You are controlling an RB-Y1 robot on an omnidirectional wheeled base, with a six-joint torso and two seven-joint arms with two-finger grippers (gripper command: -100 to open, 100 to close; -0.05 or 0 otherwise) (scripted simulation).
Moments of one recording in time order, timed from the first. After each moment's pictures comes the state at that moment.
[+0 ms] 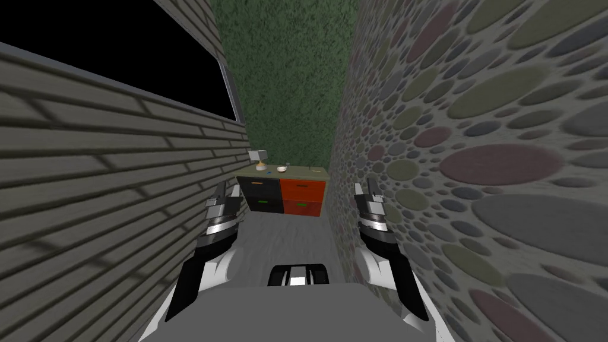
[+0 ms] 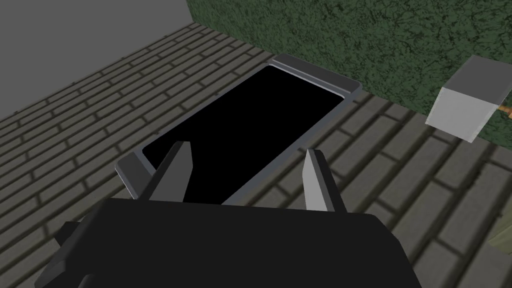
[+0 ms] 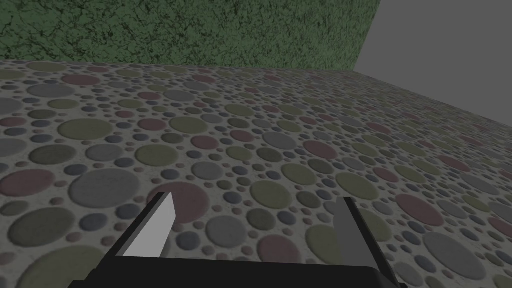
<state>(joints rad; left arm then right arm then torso) 0.45 -0.03 0.05 -2.28 0.11 -0.53 -0.08 0.48 -0.05 -0.06 -2.39 -0.08 -0.44 0.16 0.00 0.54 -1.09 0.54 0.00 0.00</state>
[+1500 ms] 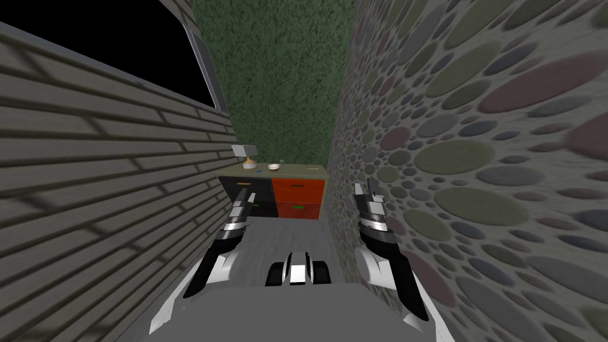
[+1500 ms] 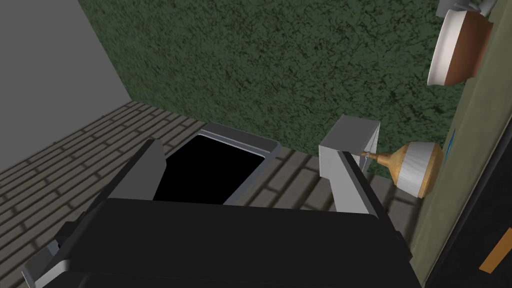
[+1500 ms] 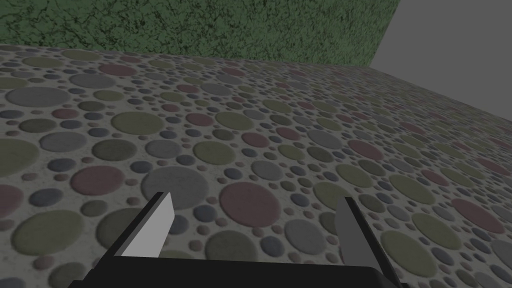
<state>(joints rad) 0.39 0.17 0.03 -2.02 0.09 -0.54 -0.07 0.48 -0.05 -0.06 -2.39 -0.08 -0.44 0.16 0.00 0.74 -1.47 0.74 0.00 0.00</state>
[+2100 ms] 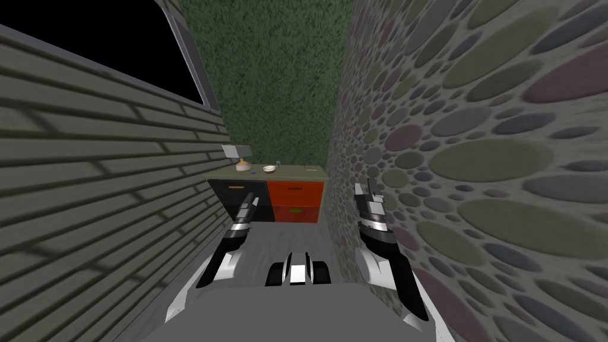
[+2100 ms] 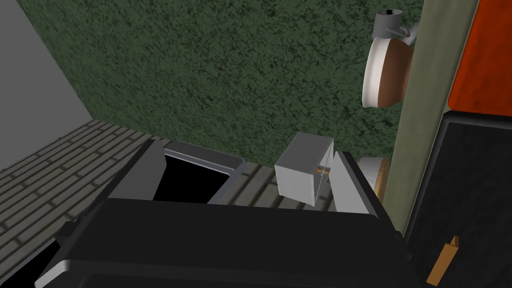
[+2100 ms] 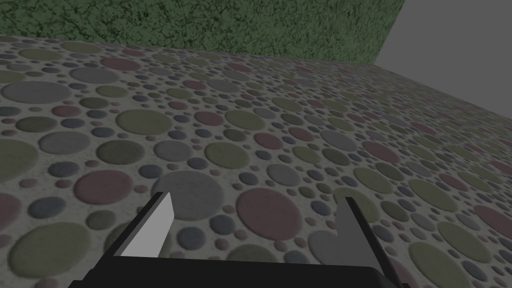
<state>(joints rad) 0.34 0.19 0.02 -1.86 0.09 -0.55 -0.06 0.48 -0.05 -0.06 -2.39 -0.08 -0.44 0.16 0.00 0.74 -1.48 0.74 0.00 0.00</state>
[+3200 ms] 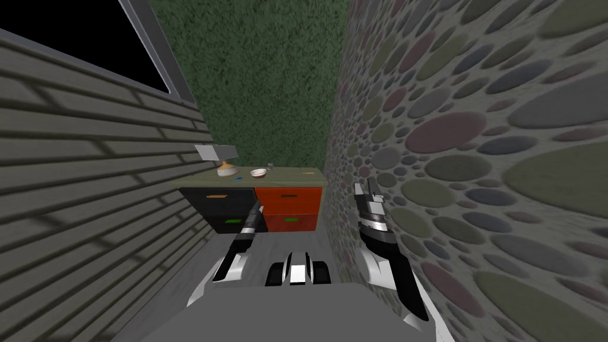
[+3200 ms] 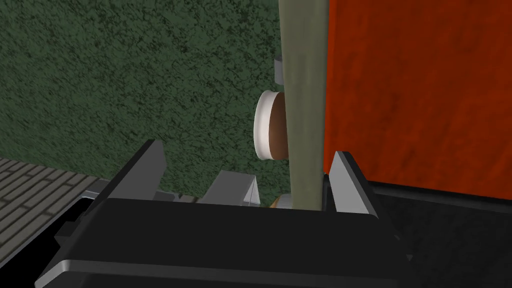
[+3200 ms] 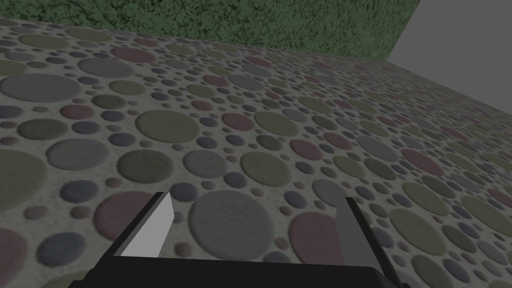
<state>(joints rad) 0.27 0.17 0.00 -1.58 0.06 -0.56 -0.05 0.48 -0.05 -0.06 -2.39 -0.08 -0.44 0.16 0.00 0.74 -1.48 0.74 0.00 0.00</state>
